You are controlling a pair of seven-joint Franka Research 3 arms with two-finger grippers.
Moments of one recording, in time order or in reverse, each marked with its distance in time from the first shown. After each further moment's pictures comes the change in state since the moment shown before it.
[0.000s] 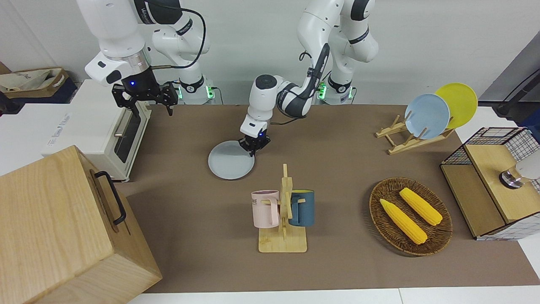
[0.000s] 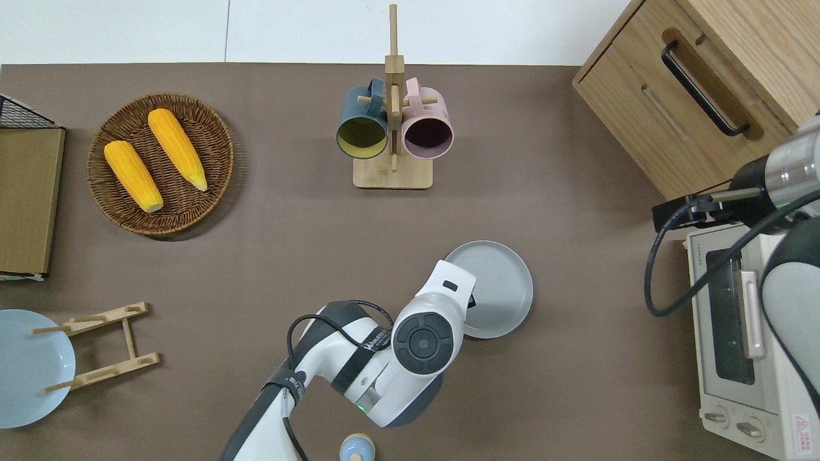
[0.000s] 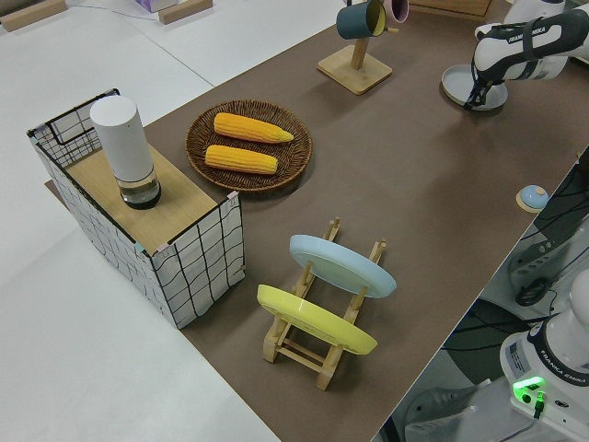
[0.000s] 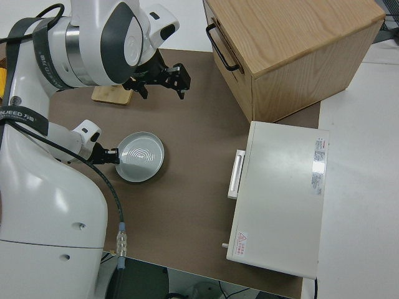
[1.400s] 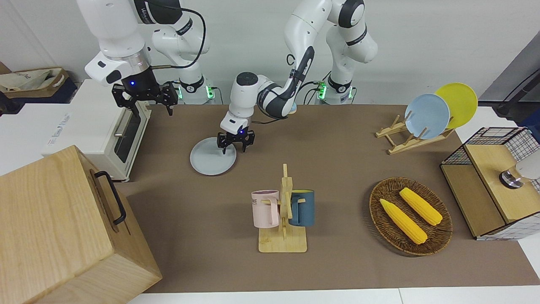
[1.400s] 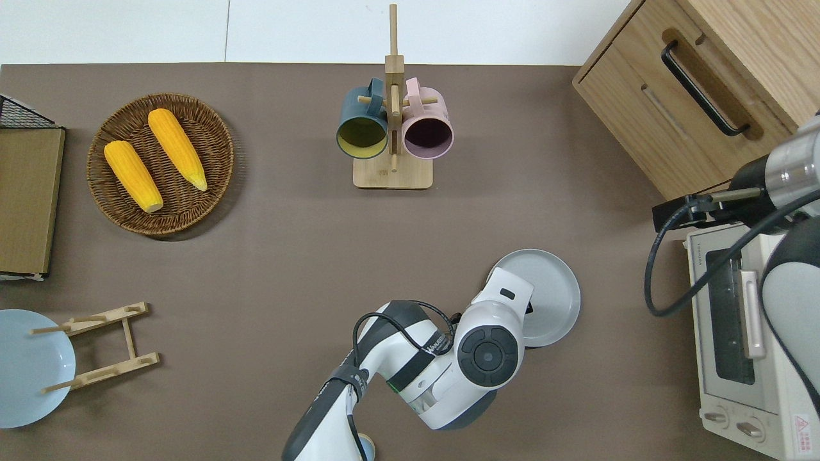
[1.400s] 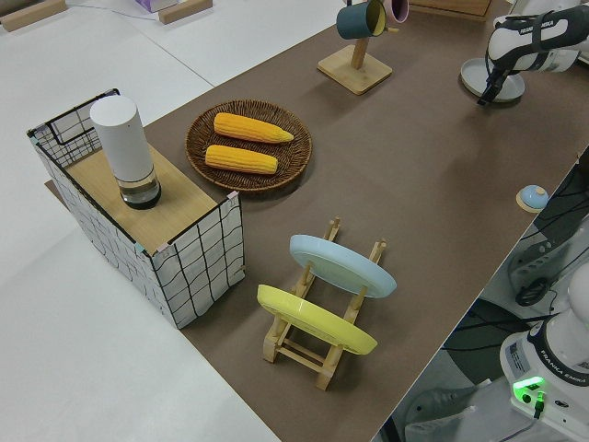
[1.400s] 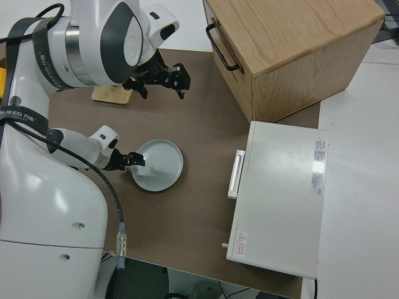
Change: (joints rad) left arm -0.083 0.088 0.006 0.134 0.002 0.001 -0.052; right arm 0.000 0.000 0.000 0.000 0.000 0.000 0.000
